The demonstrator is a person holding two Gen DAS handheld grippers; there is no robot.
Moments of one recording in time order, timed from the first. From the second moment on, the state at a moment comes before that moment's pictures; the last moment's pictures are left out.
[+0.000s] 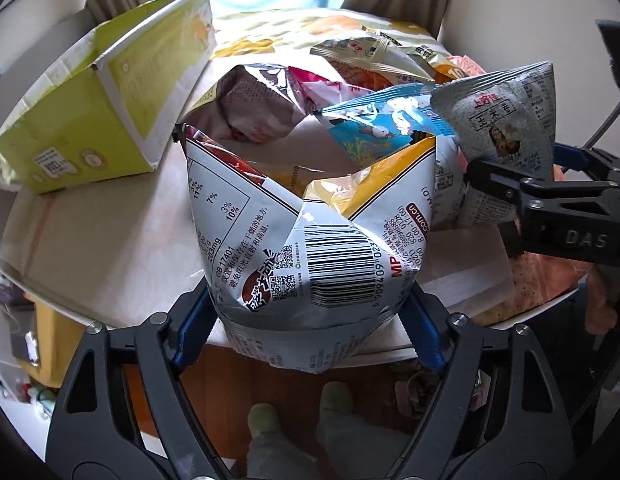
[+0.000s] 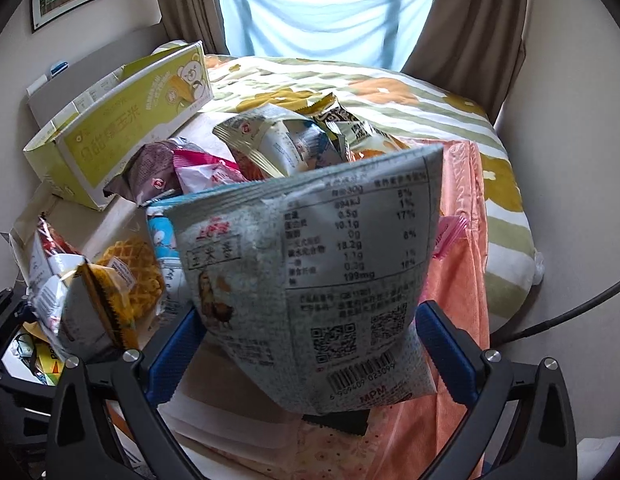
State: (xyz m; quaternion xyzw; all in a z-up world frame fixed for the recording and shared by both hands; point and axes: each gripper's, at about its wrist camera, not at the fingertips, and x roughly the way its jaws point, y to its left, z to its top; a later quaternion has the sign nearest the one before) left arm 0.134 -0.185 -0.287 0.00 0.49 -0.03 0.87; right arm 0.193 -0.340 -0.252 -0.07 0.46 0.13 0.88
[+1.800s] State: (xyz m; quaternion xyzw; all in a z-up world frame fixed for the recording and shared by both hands) left arm 0.328 0.127 -0.135 0.01 0.47 -0.03 0.88; right arm 0.316 -0.074 -0.127 0.03 0.45 0.14 0.88
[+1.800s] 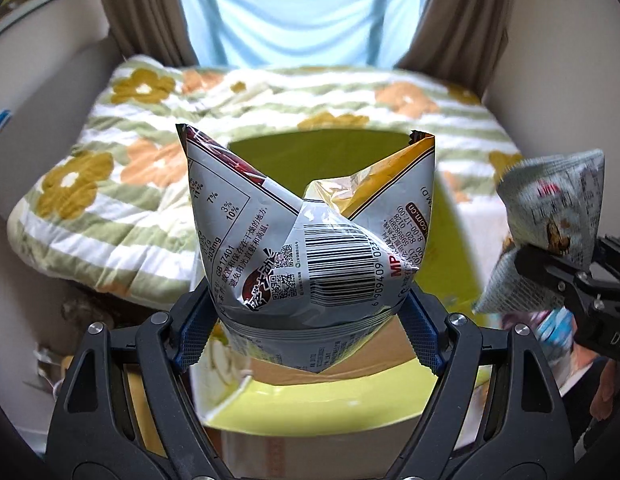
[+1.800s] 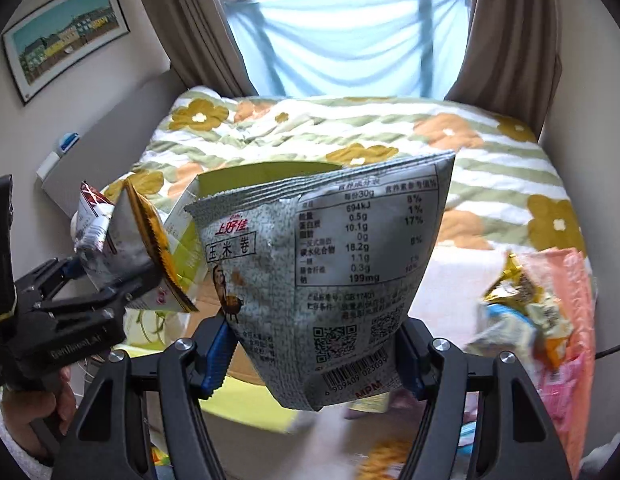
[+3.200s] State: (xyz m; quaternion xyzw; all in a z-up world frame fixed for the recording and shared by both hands) left arm 0.320 0.177 -0.164 0.03 0.51 -0.05 0.86; right arm 0.341 0.004 -0.173 0.02 0.50 0.13 0.86
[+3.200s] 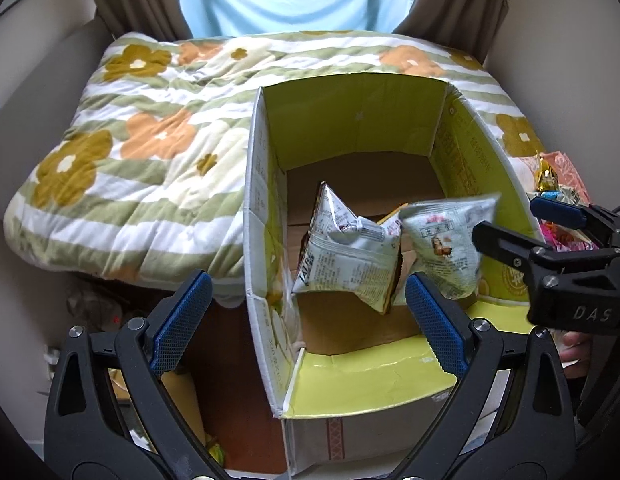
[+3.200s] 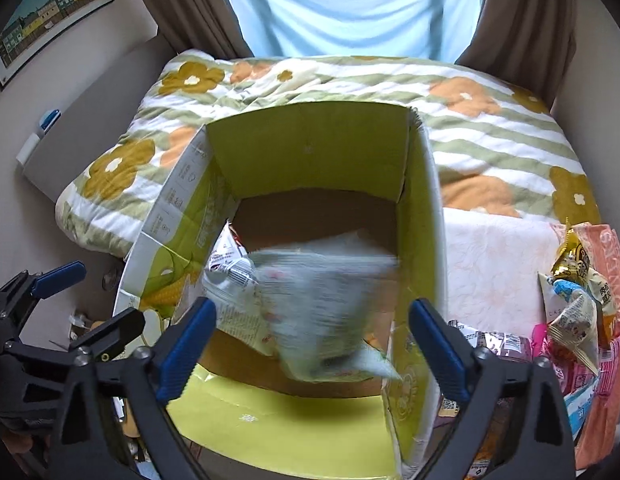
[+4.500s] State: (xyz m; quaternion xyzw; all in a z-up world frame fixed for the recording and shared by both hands) left arm 0.223 0.068 -0.109 -0.01 0.44 -0.04 0.90; right arm 0.241 -0.134 -0.100 0.04 0.41 0.11 0.90
